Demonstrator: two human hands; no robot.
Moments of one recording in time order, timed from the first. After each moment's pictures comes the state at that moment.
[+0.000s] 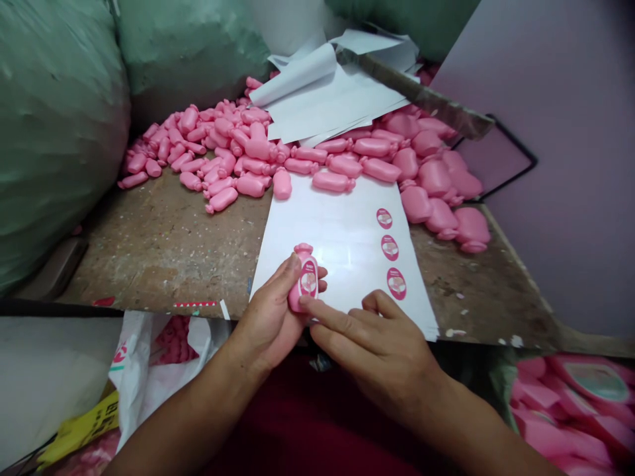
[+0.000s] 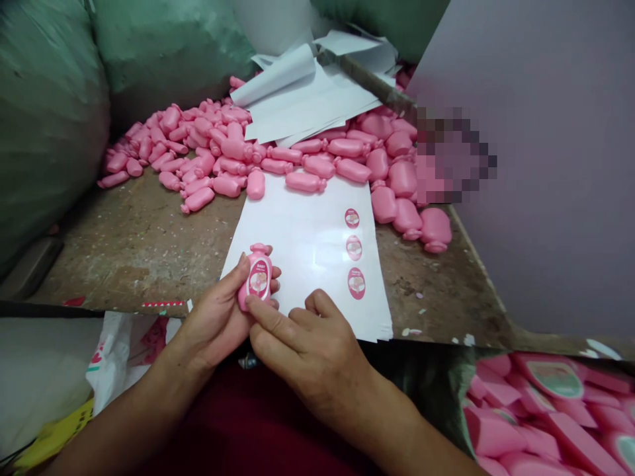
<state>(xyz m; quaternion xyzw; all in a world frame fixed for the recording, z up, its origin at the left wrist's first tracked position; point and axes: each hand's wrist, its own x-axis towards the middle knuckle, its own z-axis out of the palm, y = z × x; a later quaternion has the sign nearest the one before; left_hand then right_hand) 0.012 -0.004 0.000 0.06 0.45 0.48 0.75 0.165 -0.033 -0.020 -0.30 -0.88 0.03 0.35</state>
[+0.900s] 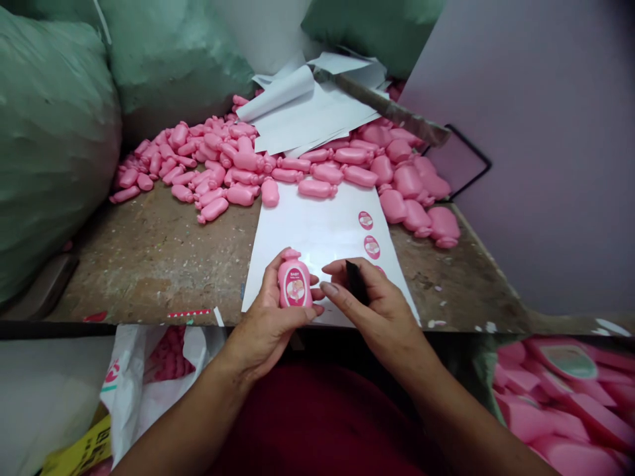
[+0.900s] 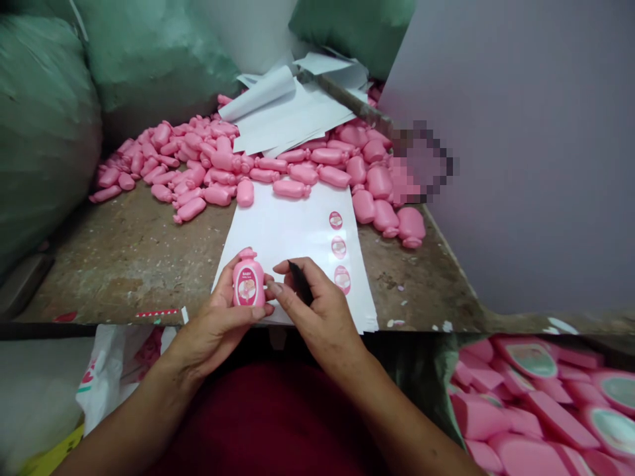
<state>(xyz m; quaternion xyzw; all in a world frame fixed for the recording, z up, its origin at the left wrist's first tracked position) 0.003 -0.019 -0.008 0.25 0.43 0.44 0.75 0.160 -0.017 -0.022 -0.53 -0.54 0.47 0.46</state>
